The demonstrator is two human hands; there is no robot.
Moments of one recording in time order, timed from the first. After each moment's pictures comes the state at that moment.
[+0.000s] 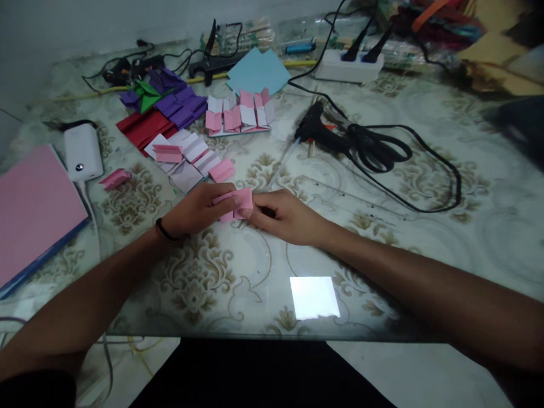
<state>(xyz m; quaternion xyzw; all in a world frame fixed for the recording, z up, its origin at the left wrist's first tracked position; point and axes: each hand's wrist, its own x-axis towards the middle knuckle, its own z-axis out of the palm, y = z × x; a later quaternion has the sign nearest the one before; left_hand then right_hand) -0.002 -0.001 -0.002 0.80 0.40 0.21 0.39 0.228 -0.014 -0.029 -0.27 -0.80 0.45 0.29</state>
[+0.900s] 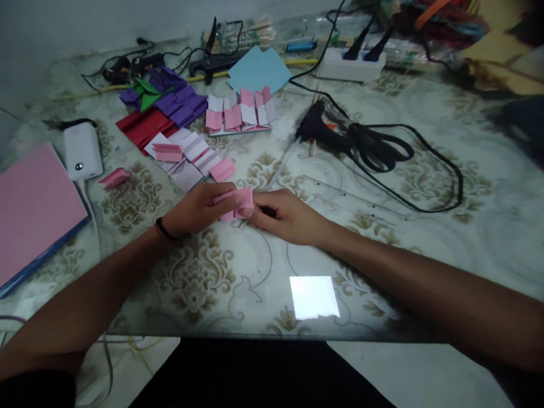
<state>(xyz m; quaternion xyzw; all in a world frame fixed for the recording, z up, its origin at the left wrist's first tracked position) -0.002 -0.001 -0.003 0.80 0.40 0.20 0.39 0.228 -0.013 -0.028 -0.27 -0.80 0.45 0.29</state>
